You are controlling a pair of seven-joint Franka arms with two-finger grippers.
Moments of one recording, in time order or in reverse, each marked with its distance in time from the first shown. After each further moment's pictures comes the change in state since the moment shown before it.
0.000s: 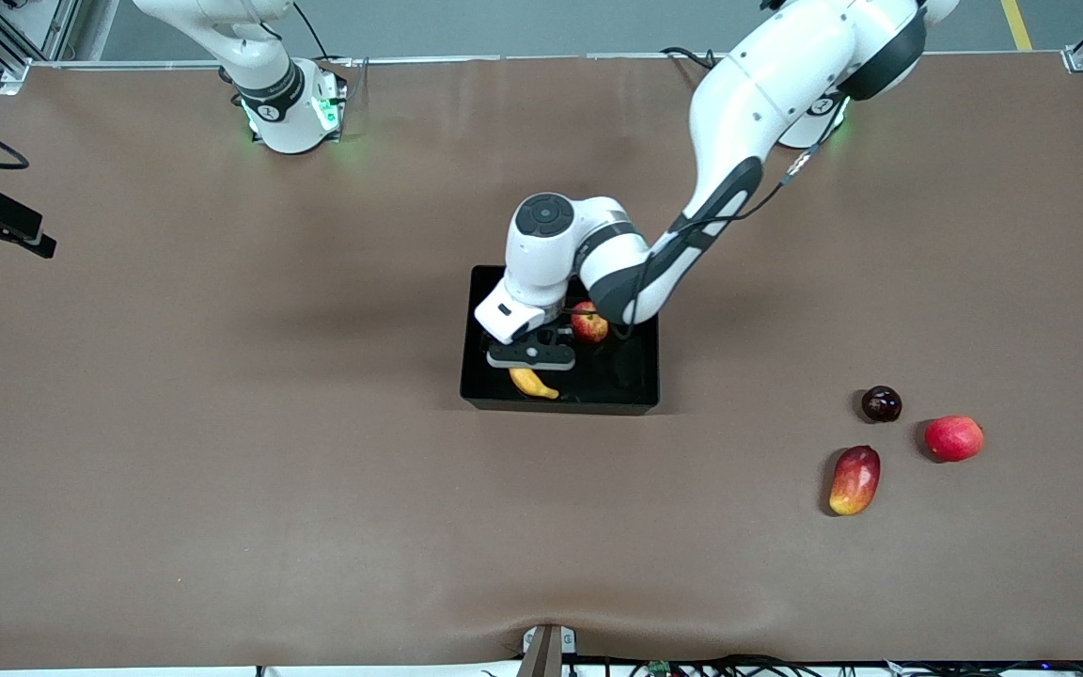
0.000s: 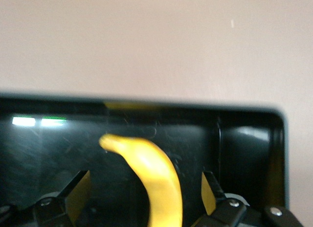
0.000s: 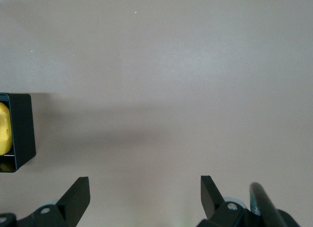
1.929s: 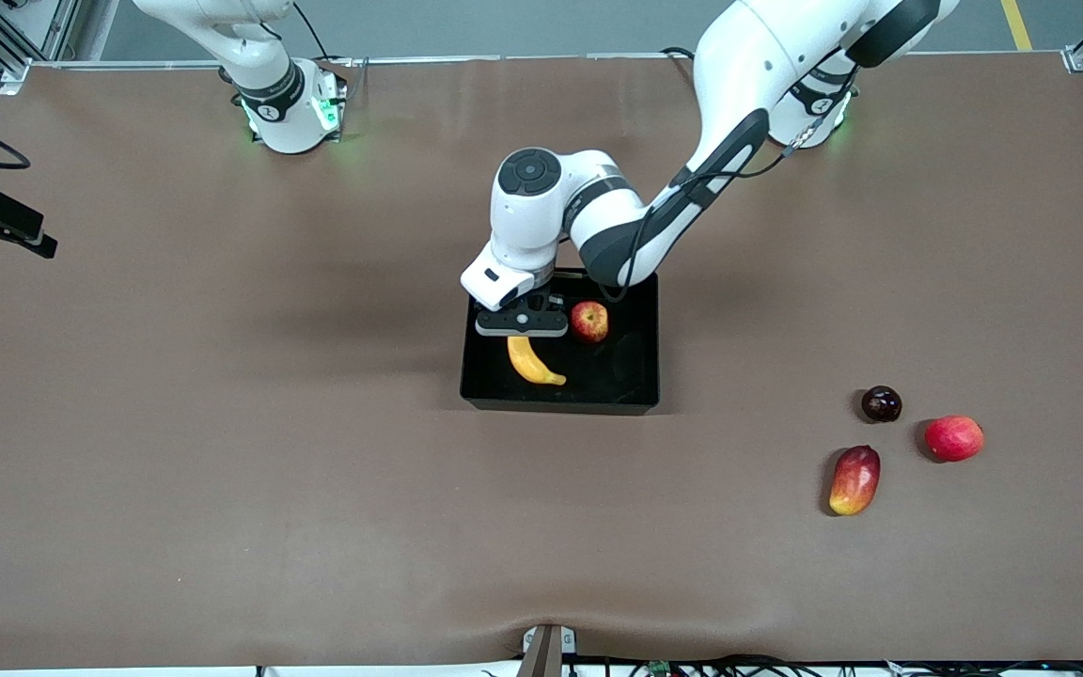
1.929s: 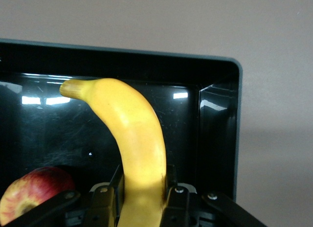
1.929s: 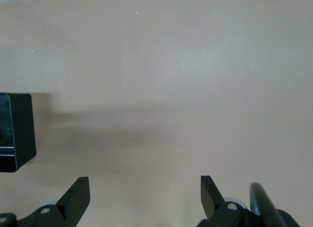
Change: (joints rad) left arm -0.049 -0.063 -0.026 -0.041 -0.107 -0.081 0.006; right arm 0.000 0.000 0.002 0.000 0.000 0.001 0.000
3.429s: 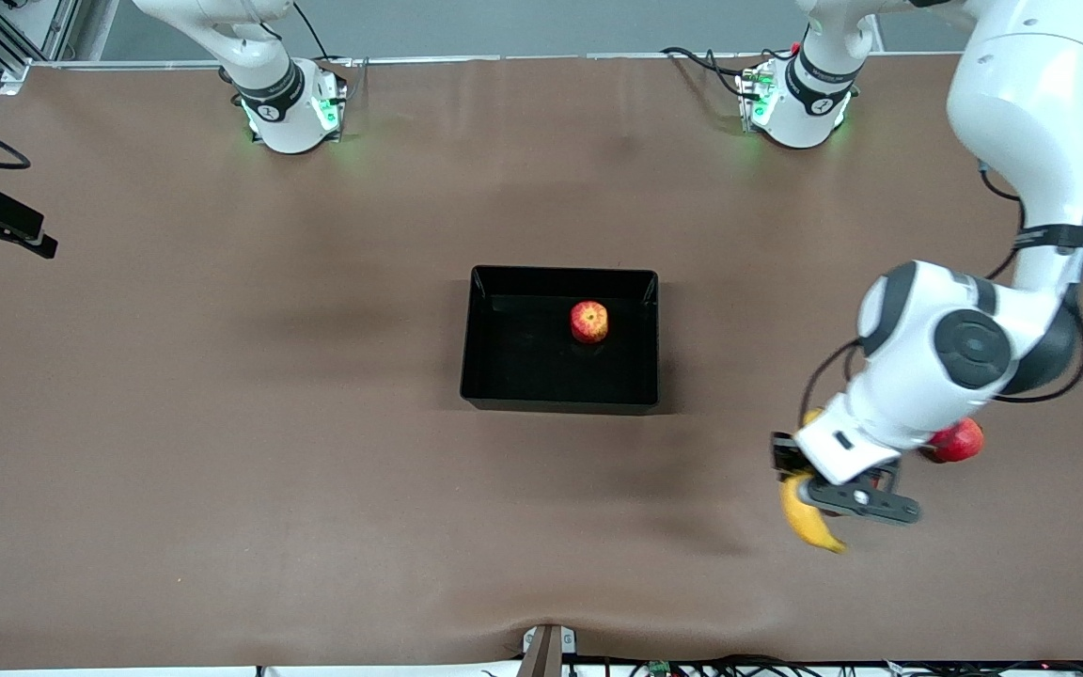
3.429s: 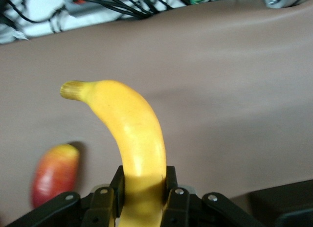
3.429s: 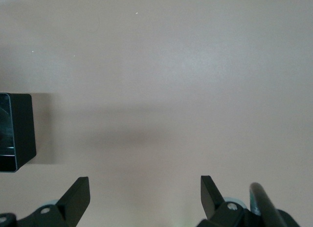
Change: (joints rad) left arm 0.569 -0.092 -0.005 0.118 -0.230 -0.159 0.923; right arm 0.000 0.000 0.001 0.000 0.000 0.001 0.000
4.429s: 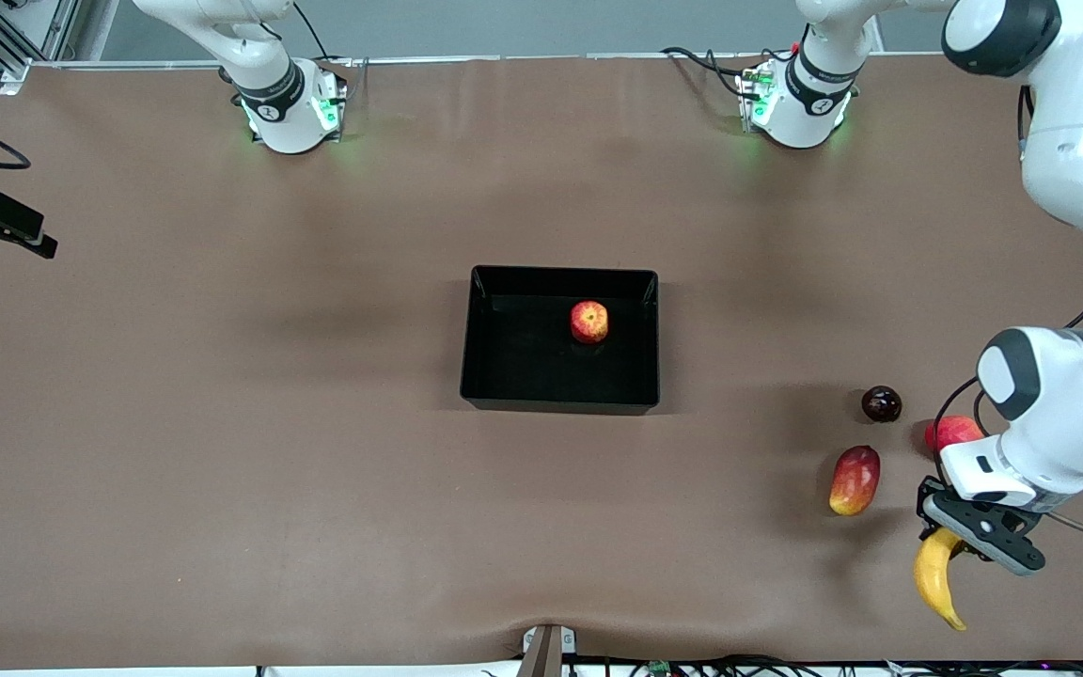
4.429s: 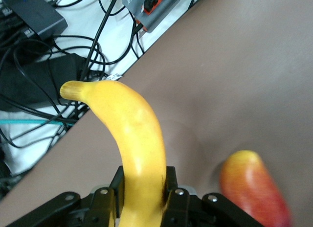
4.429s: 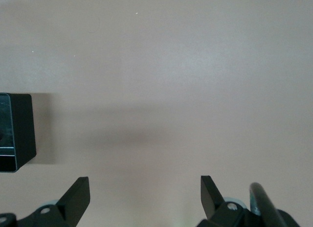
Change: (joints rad) left arm 0.236 0.141 0.092 0.053 0.001 0.264 0.862; right arm 0.000 0.000 0.000 0.000 0.000 0.000 0.000
